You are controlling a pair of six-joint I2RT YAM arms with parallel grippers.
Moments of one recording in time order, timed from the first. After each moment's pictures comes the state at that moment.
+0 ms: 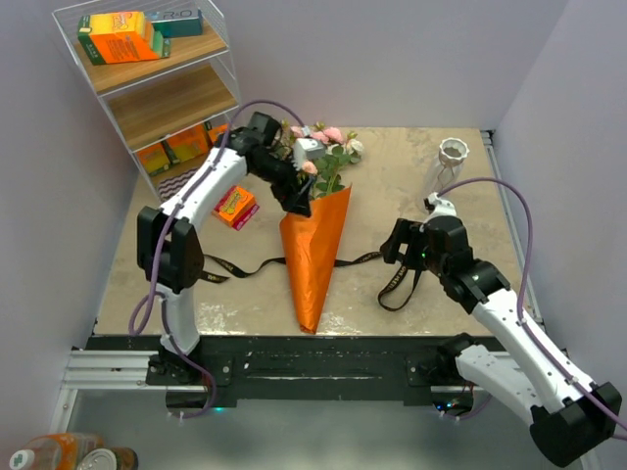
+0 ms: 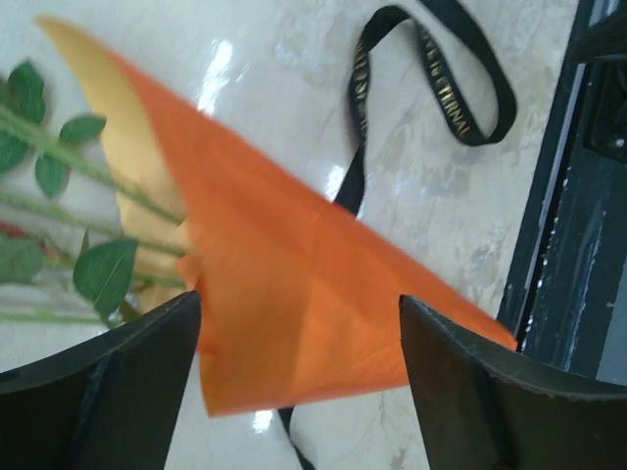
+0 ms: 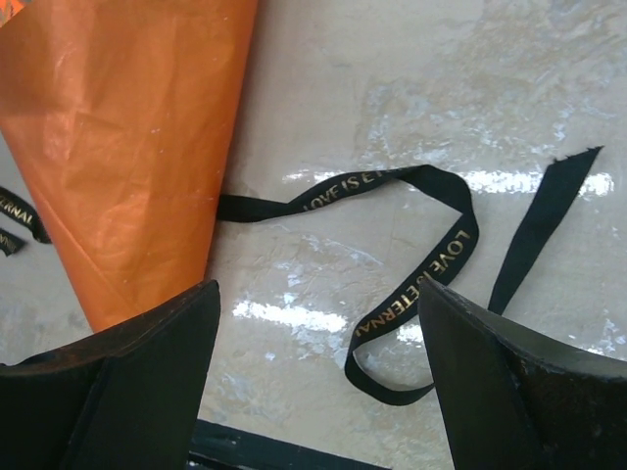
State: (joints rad) left arm -0.45 1.96 1.89 -0.98 0.72 0.48; right arm 0.41 0.82 0.72 -0.52 0.08 0.53
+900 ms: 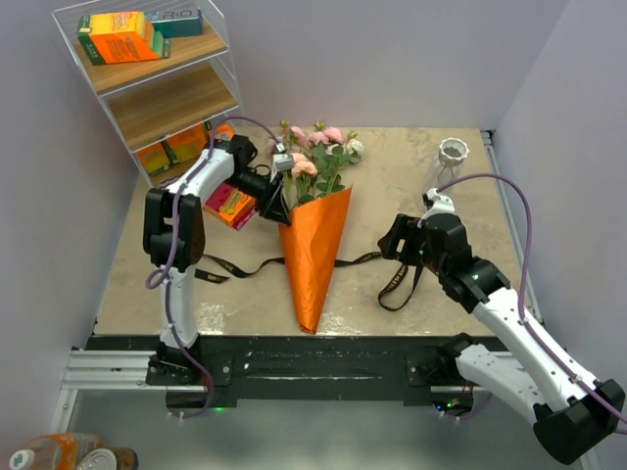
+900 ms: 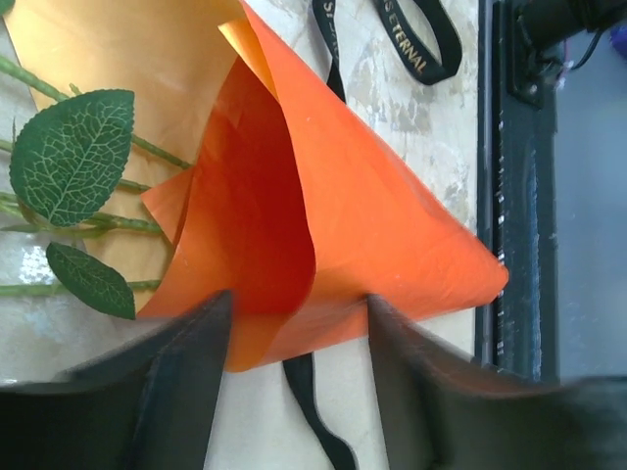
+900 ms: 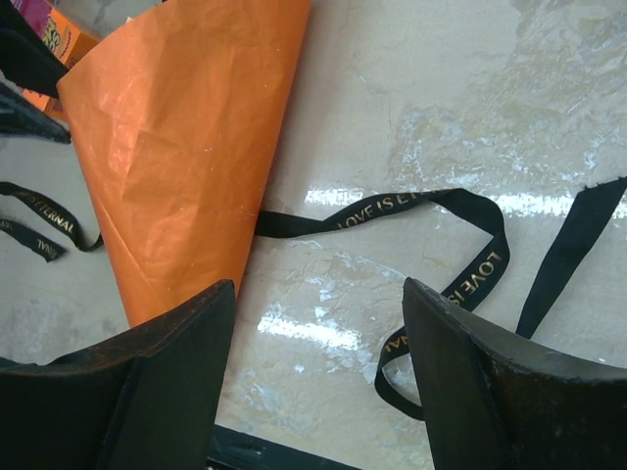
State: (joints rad) left arm -0.22 2.15 1.79 -1.16 1.09 0.87; right arm 0.48 0.84 0.76 -0.49 0.11 0.56
